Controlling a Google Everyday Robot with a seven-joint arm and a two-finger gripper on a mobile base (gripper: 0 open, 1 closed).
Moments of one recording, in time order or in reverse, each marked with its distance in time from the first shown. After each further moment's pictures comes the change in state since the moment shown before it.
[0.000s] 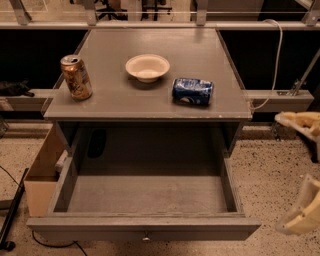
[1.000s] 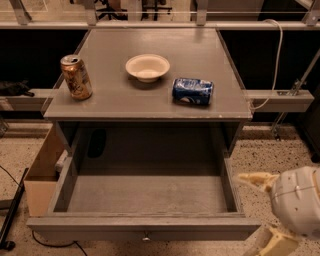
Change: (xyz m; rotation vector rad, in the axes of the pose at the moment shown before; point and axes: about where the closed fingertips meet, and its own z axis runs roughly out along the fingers) arm 0.027 0.068 0.092 -0.193 -0.078 -0.043
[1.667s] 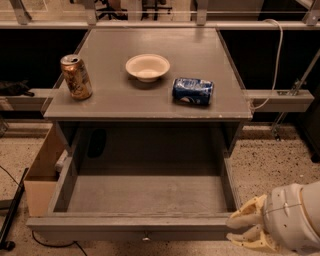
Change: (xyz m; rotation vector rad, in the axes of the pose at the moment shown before) arm 0.018 0.019 0.025 -0.030 0.032 0.006
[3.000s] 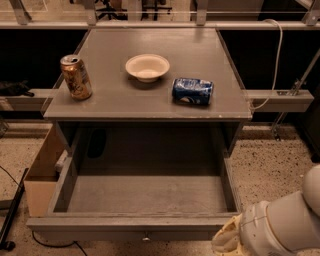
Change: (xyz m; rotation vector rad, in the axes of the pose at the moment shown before) arm 0.022 0.015 0.071 -0.114 0.012 0.090
